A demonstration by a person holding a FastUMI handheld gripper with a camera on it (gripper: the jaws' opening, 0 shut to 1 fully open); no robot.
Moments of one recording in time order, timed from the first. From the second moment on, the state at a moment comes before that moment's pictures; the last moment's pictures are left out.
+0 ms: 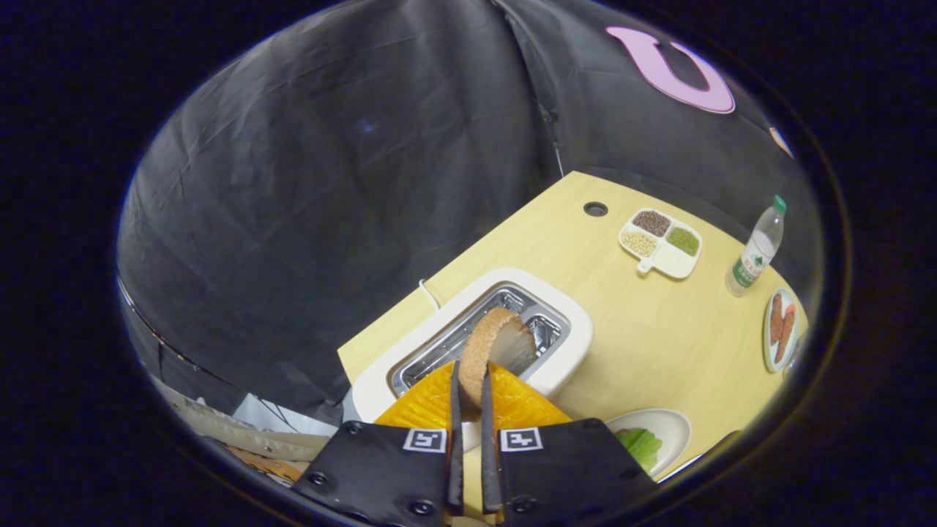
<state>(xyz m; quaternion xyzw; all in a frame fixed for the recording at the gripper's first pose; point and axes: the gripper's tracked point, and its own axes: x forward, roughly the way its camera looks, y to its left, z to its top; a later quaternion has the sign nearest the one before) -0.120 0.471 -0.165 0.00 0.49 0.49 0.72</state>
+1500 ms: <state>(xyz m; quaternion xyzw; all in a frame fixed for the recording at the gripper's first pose) -0.092 0.312 -0.161 0.14 0.45 0.40 0.78</state>
